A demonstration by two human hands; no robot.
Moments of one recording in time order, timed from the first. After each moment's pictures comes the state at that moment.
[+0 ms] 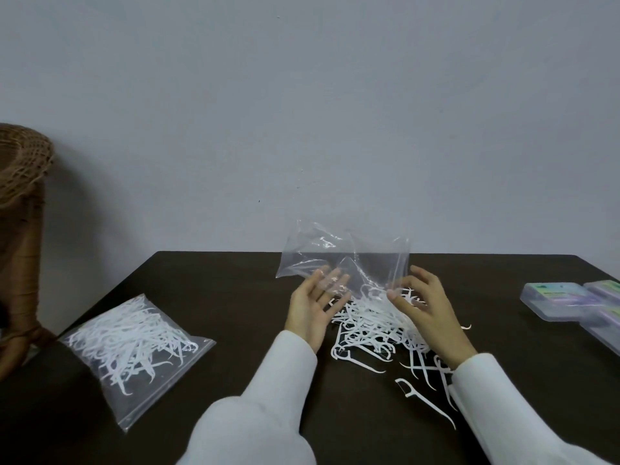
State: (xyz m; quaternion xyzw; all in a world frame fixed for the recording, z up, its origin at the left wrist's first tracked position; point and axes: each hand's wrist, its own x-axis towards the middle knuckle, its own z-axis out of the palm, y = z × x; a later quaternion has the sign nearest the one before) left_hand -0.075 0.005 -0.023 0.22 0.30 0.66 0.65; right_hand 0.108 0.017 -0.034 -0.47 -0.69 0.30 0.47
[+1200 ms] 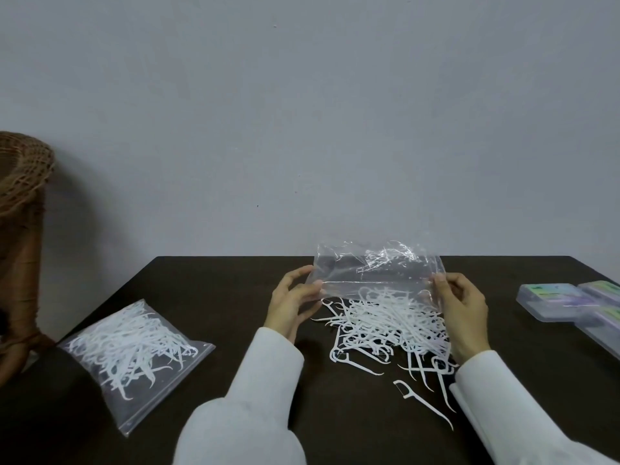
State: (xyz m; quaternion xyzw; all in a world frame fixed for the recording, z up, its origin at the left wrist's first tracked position) left_hand -0.107 0.010 -0.028 0.39 0.44 0.62 0.53; right_hand 0.126 0.023 -0.030 -0.49 -0.48 0.32 0.65
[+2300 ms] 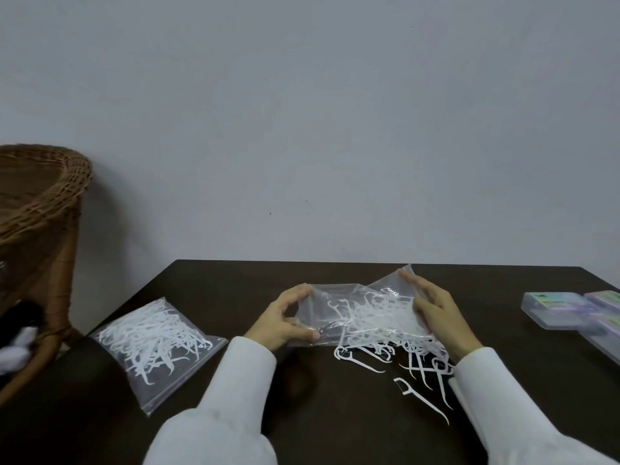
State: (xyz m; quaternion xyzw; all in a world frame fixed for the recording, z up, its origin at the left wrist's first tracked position) left_hand -0.143 -0.023 -0.031 0.58 0.49 0.45 0.47; right_hand 0.123 0.019 -0.024 -0.46 -0.63 0.40 0.47
